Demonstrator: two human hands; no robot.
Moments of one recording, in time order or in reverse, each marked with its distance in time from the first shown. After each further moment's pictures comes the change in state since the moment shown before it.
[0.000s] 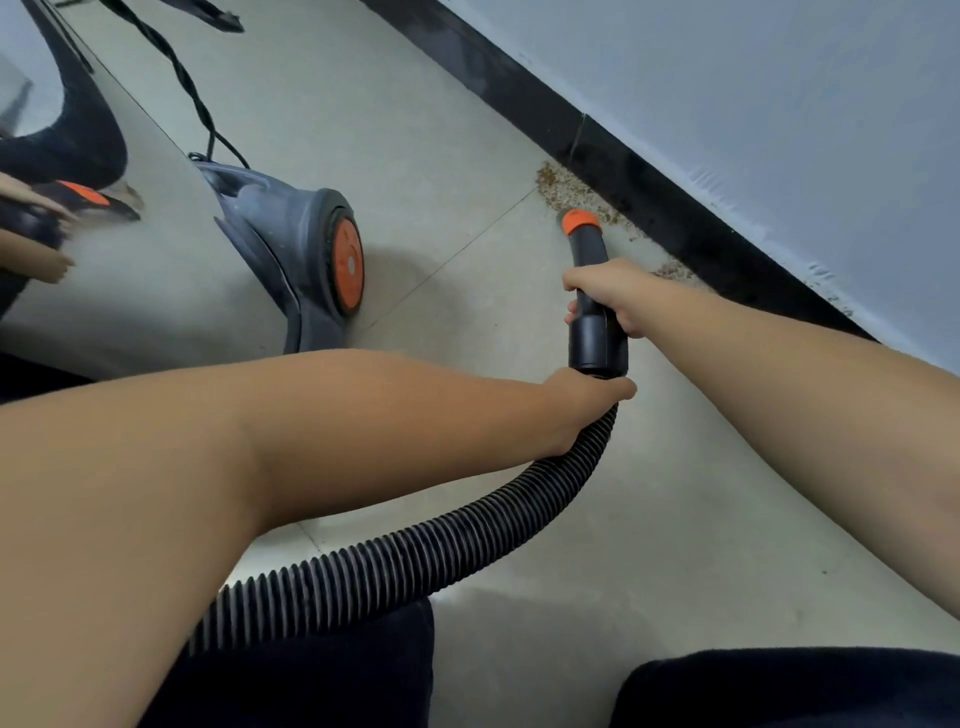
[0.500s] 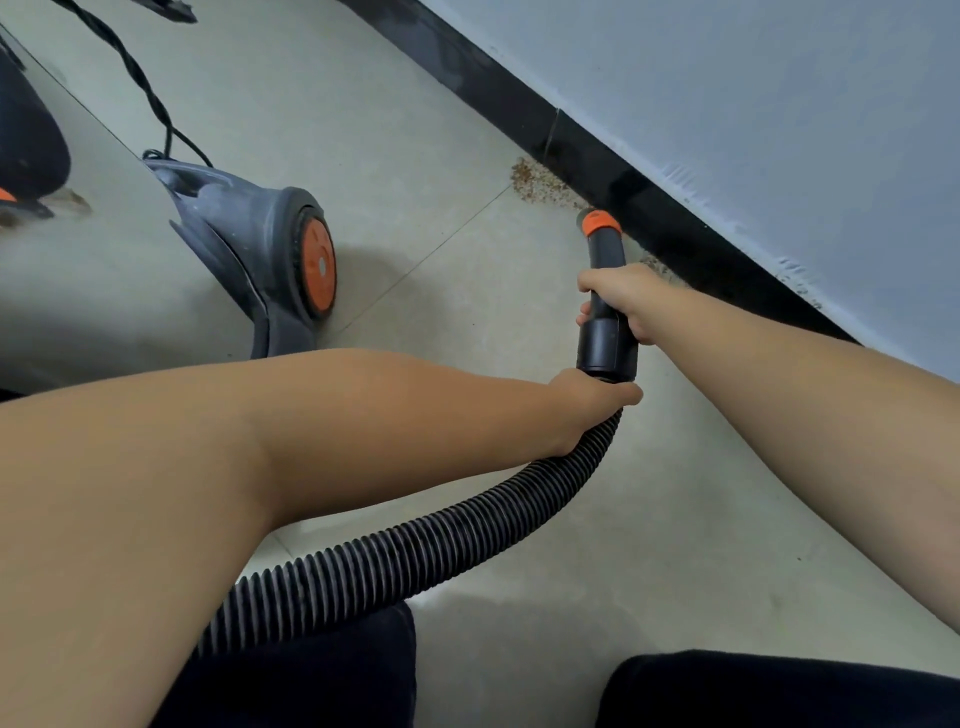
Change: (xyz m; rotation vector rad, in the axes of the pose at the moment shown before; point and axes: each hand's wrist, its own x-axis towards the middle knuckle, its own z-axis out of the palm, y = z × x) left_hand 0.000 0.008 0.017 -0.061 -0.092 -0.026; right_hand 0.004 0.015 -0.029 0.038 0.118 0.033
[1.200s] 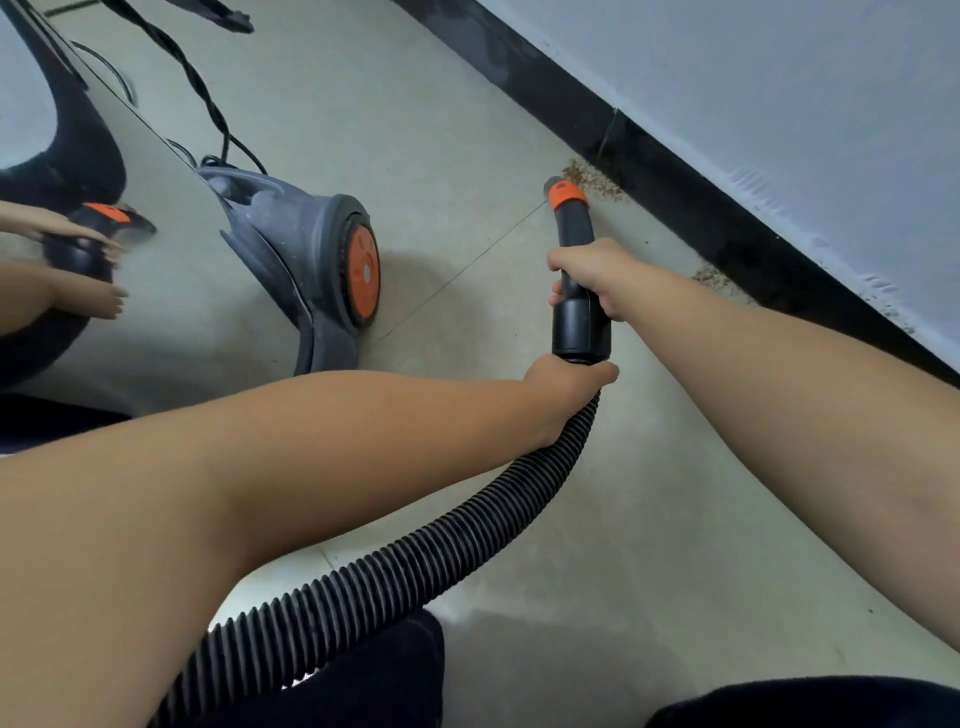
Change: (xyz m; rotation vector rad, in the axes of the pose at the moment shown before) left_hand 0.019 0.003 -0.053 -0.118 0.201 0.034; right_hand 0.013 -0.041 0.068 -0.010 -0.147 -0.096
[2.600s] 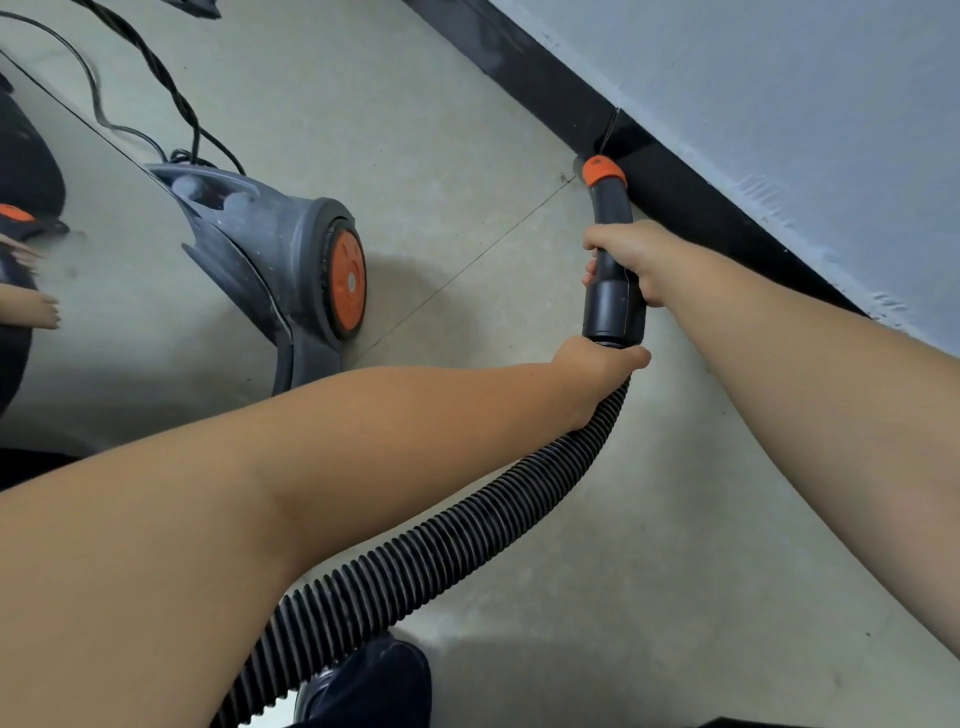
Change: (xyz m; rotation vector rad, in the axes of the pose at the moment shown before) left_hand 0.023 0.033 0.016 -0.006 -0.065 0.021; right_hand 0.037 -0.014 -0.035 0.066 0.014 0.037
